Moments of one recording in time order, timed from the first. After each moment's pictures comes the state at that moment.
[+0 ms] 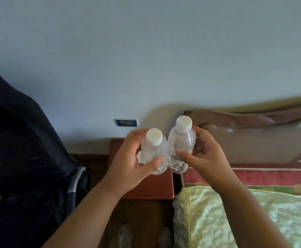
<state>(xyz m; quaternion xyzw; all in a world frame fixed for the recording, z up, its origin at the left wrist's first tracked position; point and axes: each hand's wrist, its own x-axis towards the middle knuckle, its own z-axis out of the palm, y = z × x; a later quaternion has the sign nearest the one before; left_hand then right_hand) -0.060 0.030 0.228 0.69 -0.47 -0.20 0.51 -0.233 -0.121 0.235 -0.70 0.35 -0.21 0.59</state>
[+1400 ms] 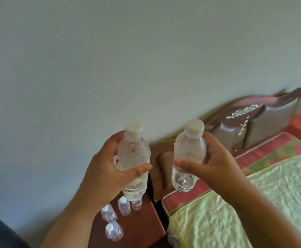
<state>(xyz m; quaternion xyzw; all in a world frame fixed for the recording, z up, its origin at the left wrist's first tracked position) -0.054 -0.017 0.408 0.65 -0.57 -0.23 0.45 -0.302 -0.096 0.412 -0.67 0.44 -0.37 0.47</state>
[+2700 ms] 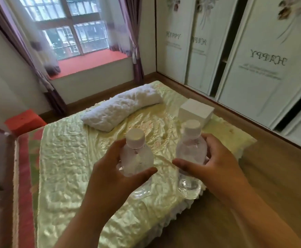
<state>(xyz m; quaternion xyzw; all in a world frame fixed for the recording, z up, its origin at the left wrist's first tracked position) -0.518 0.195 0.409 0.01 -0.87 -0.48 0.14 -0.559 0.433 0.407 -0.06 0.83 -0.55 -0.02</state>
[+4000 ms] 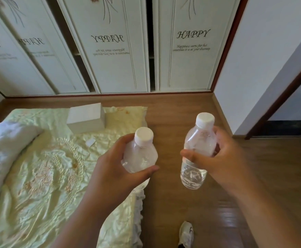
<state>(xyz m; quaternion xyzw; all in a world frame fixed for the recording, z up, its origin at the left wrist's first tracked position) -0.655 0.371 0.382 -0.41 -0.79 -0.43 -0.13 -0.480 0.551 0.382 0.39 0.76 -0.48 -0.22</state>
